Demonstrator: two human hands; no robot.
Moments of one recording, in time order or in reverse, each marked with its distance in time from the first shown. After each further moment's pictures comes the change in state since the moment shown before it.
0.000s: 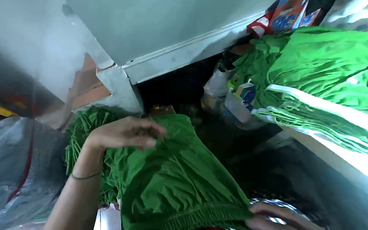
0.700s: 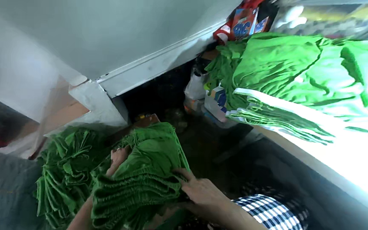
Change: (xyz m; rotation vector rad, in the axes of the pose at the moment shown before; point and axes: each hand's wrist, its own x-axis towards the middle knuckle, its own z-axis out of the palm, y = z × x) left_hand 0.067 -0.186 0.080 0.547 0.089 -0.964; right_hand 0.131 0.068 0.078 -0.260 -0.232 0.208
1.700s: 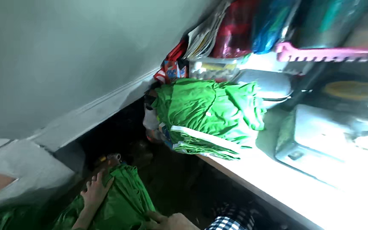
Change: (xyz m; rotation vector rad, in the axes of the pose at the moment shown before) left_hand 0.105 0.075 0.020 -0.140 0.381 0.144; right_hand -0.013 0.043 -0.007 0.039 0.076 0.049
